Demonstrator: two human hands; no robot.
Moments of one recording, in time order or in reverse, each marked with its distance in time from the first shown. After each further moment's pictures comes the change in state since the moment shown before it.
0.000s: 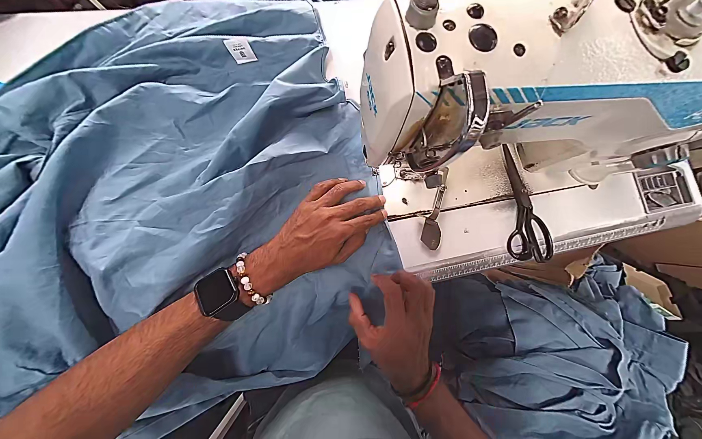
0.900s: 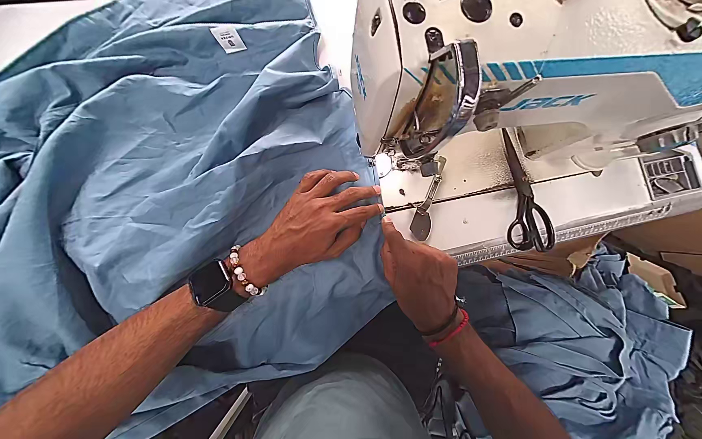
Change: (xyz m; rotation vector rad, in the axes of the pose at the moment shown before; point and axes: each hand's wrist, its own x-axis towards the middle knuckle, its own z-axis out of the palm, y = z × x) left_hand -0.002 -0.001 -0.003 0.012 -0.034 -0.013; right_hand 0.063 0.031 -0.005 -0.250 -0.152 -0.164
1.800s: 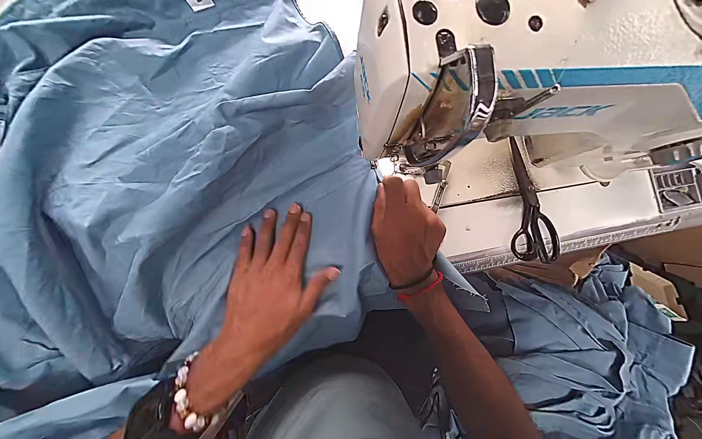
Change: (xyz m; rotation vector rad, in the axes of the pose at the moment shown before) left_hand -0.077 0.071 -0.015 0.214 -0.173 -0.702; right_hand 0.068 -0.012 0.026 -0.091 0.100 0.191
